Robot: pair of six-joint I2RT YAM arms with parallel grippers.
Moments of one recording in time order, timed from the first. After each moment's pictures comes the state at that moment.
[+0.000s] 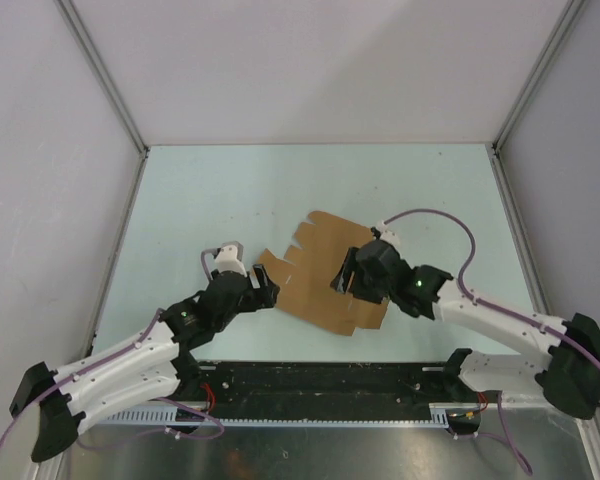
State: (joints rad) left arm -0.85 0.77 0.41 -0.25 -0.38 -0.77; right arm 0.85 1.20 0.82 -0.43 0.15 0.95
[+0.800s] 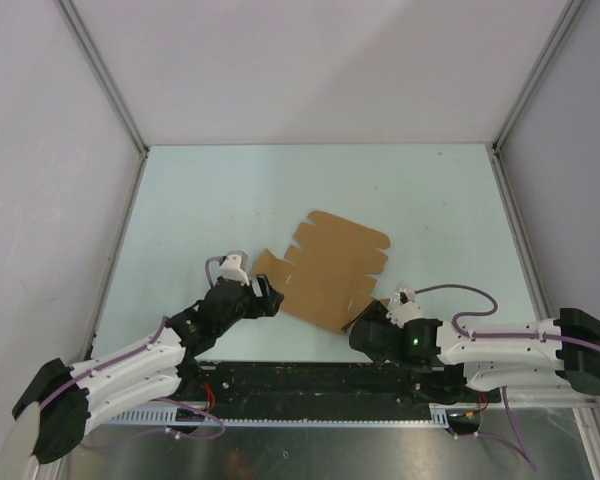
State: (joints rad) left arm -0.77 0.80 0.22 0.03 -0.22 -0.68; right arm 1.36 1.06 0.53 -0.57 0.51 1.96
